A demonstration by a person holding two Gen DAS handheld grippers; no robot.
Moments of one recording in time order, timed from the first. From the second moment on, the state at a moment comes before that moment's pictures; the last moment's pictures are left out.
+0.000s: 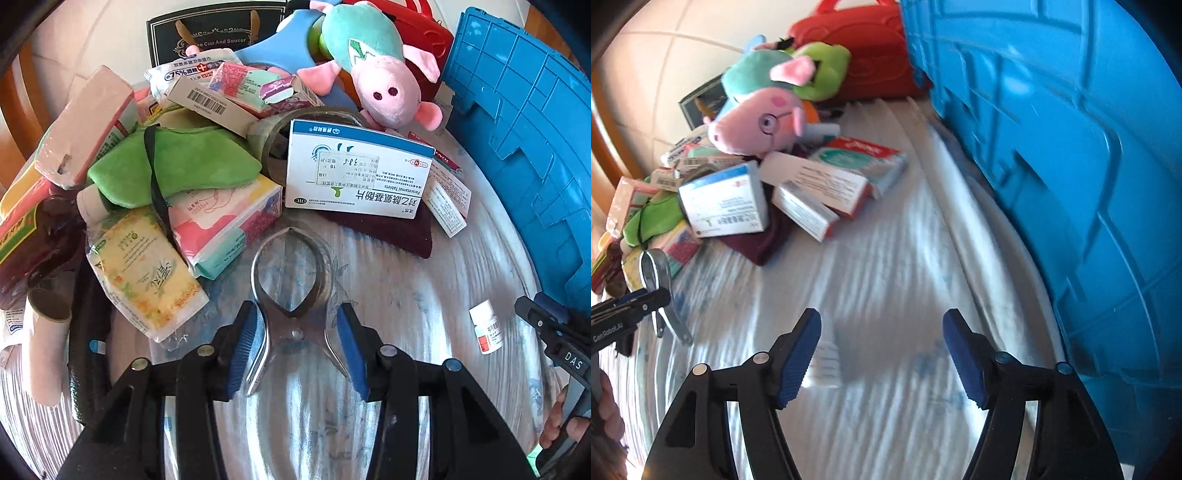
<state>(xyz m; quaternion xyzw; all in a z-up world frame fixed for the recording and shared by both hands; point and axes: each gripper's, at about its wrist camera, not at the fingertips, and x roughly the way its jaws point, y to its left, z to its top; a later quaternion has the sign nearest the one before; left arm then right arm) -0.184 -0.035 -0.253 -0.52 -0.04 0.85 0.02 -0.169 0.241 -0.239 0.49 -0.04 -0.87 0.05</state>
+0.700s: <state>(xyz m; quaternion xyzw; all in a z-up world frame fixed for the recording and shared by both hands) -0.201 -0.021 -0.288 -0.53 0.00 0.85 -0.01 -0.167 0.165 -0.290 0.50 0.06 -0.85 0.11</state>
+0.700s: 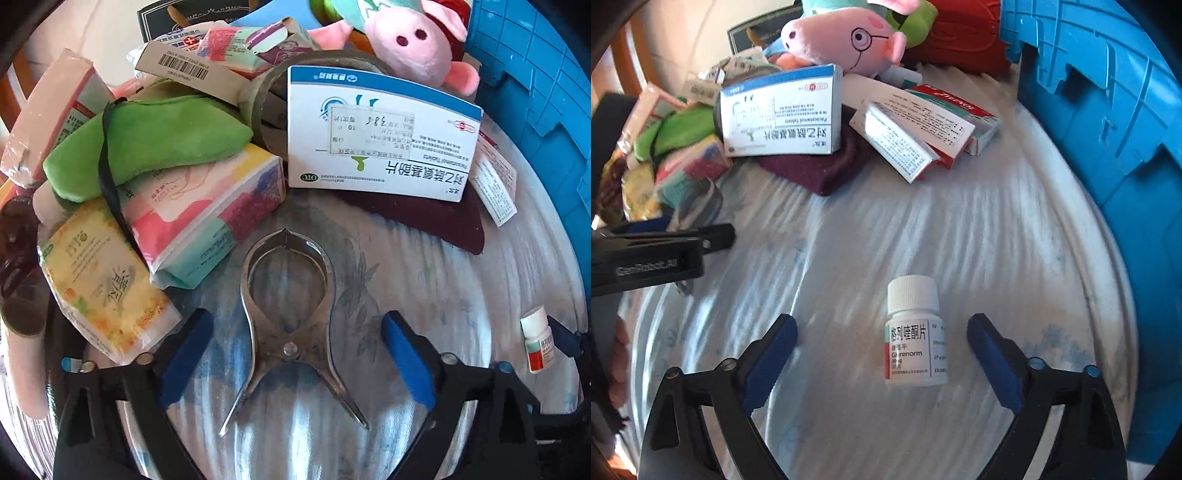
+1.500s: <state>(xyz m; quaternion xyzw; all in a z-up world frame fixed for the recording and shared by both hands) -0.134 0.016 -0.138 -0.39 0.01 0.92 0.01 -0.137 0.163 -0.140 0.33 0.04 -0.93 0.12</state>
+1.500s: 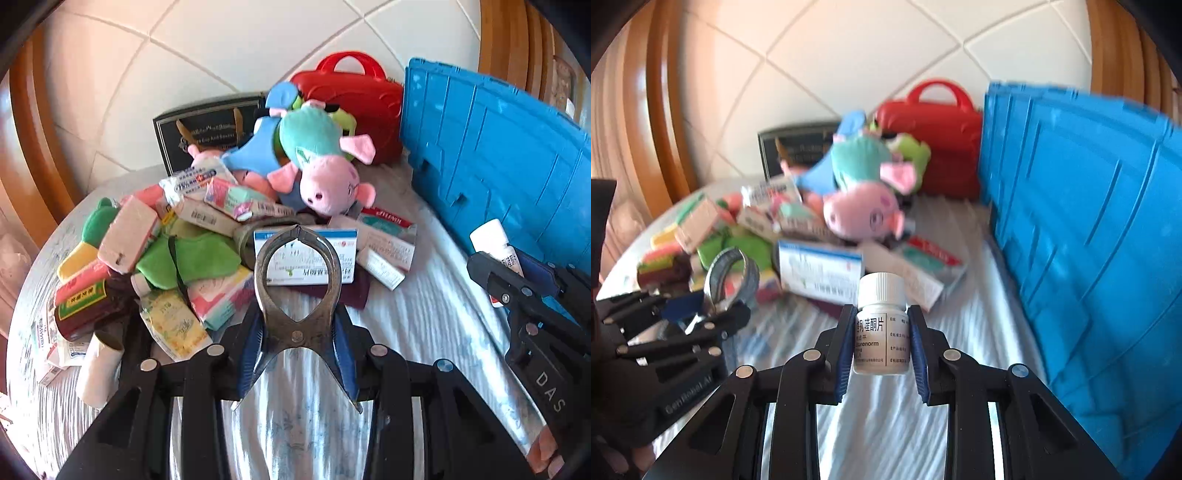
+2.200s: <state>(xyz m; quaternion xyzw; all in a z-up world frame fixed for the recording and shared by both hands) -0.120 0.178 0.012 -0.26 0.05 0.96 0.14 -0.088 0.290 0.033 0.17 0.03 -0.99 0.02</state>
